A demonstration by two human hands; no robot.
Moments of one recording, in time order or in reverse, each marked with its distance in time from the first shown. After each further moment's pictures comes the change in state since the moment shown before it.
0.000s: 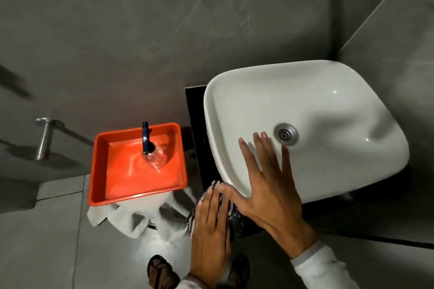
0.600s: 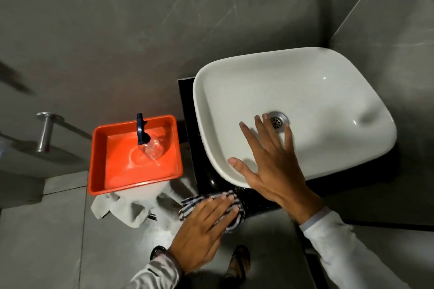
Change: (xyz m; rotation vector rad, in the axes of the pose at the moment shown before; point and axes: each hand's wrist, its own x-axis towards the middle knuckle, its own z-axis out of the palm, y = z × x) left_hand -0.013 -0.023 -0.028 0.115 -0.220 0.552; right_hand 0.003 0.045 -0.005 0.011 -0.020 -0.054
